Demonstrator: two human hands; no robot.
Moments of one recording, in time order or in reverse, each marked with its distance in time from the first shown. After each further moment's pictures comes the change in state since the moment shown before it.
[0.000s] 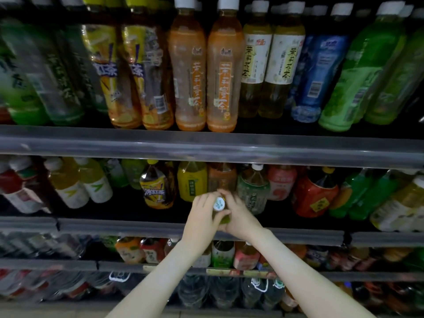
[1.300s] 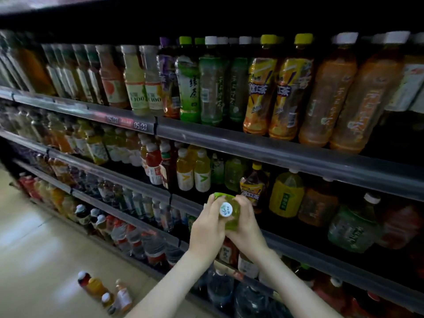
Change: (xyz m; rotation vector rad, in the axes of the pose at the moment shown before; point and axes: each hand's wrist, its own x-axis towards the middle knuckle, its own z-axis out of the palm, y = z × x) left_hand -0.109 -0.059 -0.160 0.107 0.357 -0.337; right_hand 0.005 -0.159 0.130 0.290 0.227 -0.649
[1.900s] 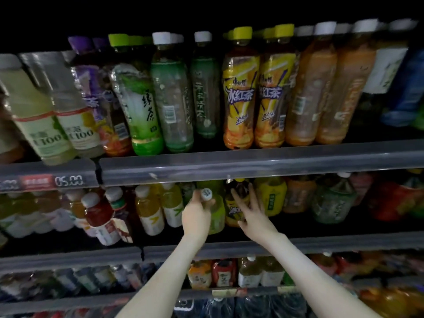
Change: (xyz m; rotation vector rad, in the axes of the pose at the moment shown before) left_hand 0.169 -0.081 0.043 -0.109 -0.222 0.008; right_hand 0.074 0.048 0.006 -0.574 -0.085 0.625
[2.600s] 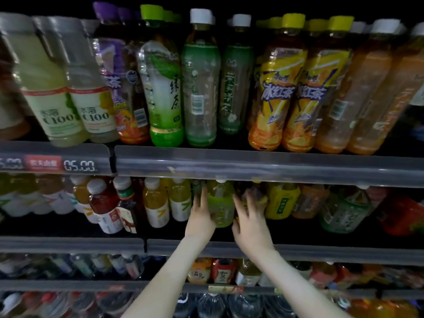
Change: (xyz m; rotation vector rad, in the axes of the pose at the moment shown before) left_hand 0.005 -0.048 0.005 0.063 -0.271 0.025; right_hand -0.005 -0.038 0.035 -0.207 0.275 -0.115
